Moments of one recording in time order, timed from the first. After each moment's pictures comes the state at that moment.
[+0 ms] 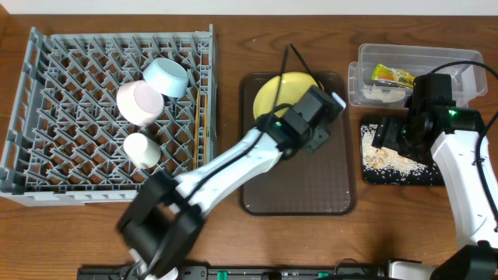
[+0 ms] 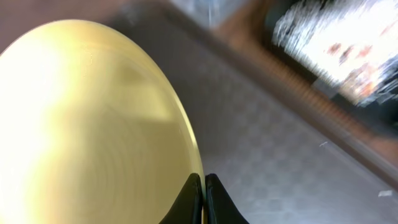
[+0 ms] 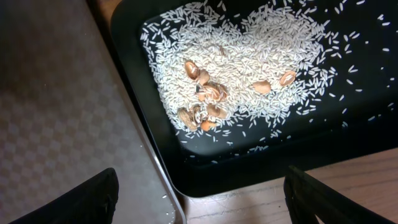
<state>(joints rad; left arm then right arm) -0.81 1.84 1.40 -0.43 -0.02 0.04 -0.07 1.47 1.17 -1.04 0.02 0.30</state>
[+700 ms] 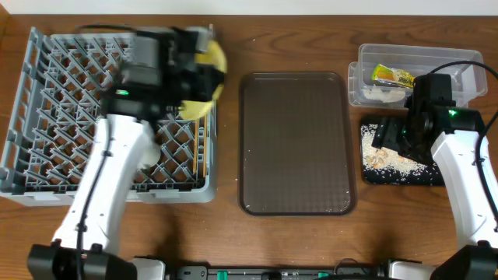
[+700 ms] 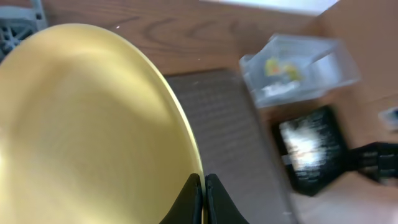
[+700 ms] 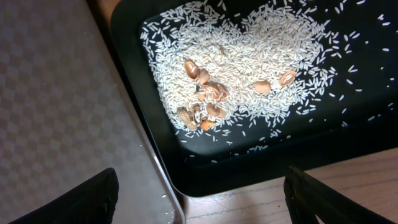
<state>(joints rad) -0.10 1.51 1.40 -0.66 0.61 -0.21 -0.07 1.47 1.17 -1.04 0.02 0.30</state>
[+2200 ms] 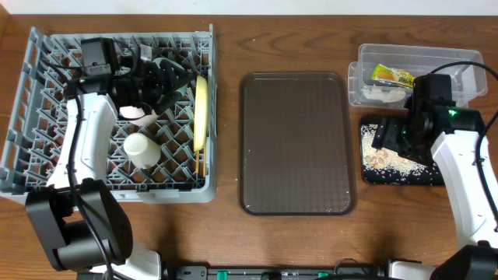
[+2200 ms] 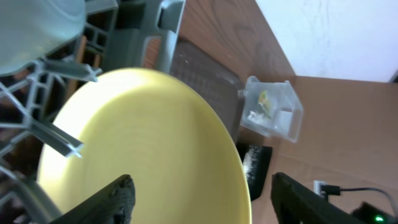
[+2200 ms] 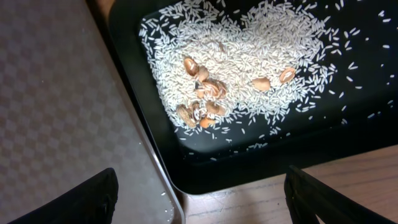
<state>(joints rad) 0.18 1.72 1.36 -0.71 0.84 -0.52 -0.07 1.47 1.17 -1.05 0.02 0.30</state>
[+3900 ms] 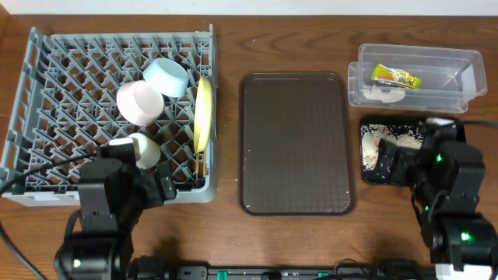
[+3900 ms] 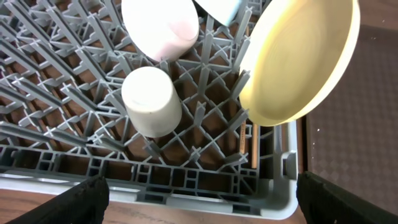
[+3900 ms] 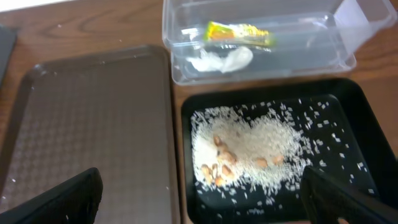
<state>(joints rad) 0.00 0.66 0.86 -0.98 -0.01 -0.17 -0.03 0.75 0.79 -0.72 0.01 0.15</state>
